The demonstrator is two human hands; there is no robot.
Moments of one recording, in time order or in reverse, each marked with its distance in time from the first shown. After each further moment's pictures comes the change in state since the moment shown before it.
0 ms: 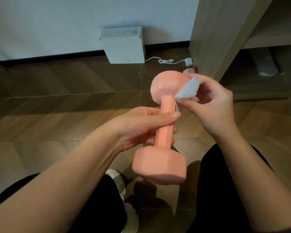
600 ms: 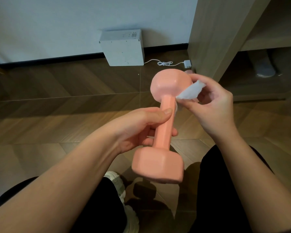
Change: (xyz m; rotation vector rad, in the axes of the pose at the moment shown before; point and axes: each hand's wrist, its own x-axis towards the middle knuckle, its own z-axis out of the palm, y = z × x) left_hand -0.002 0.001 0.000 -0.022 -0.016 0.021; right_hand 0.000 -0.002 0.001 -0.013 0.033 0.011
